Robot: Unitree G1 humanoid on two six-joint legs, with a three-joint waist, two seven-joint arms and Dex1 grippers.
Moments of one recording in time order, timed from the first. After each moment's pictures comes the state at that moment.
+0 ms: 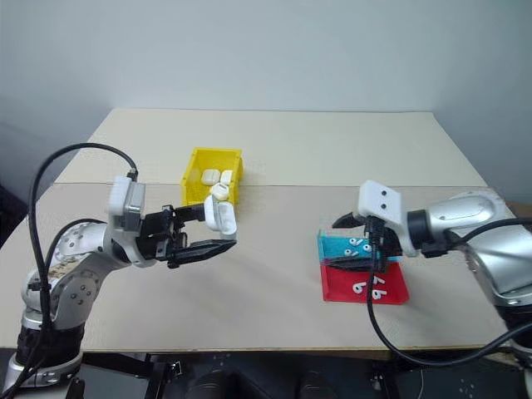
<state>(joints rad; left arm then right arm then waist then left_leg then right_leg) -0.39 0.55 0.11 -0.39 -0.71 0.50 -1.13 -0.47 -1.16 0.05 -0.36 0.50 0.66 1.23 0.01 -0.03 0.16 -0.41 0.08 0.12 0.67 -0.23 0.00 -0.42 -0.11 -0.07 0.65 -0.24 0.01</state>
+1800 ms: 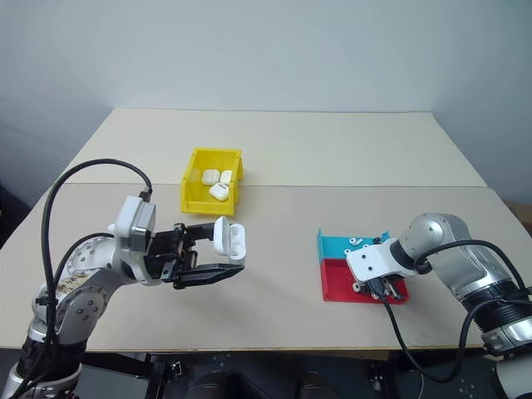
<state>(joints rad) -0.32 0.58 0.04 -0.45 -0.77 0.46 -1.10 -0.59 -1.02 0.38 0.14 -0.12 -0.10 1.50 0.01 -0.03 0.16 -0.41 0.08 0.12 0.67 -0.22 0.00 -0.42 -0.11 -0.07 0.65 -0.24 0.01</state>
